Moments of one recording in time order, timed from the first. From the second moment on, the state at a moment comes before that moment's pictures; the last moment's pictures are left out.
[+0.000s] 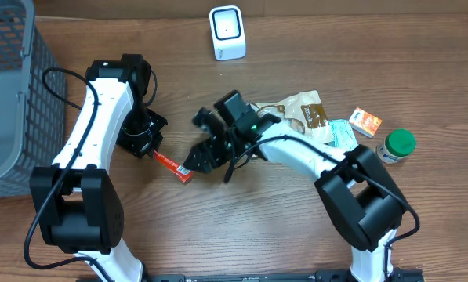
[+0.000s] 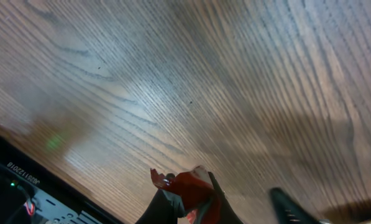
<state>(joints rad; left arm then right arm) -0.07 1.88 1.55 -1.43 0.05 -1.02 0.70 2.02 1.33 -0.36 -0.68 0.18</state>
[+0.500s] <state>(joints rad) -0.07 1.88 1.55 -1.42 0.14 -1.01 0.82 2.02 1.33 -0.34 -0.53 0.08</state>
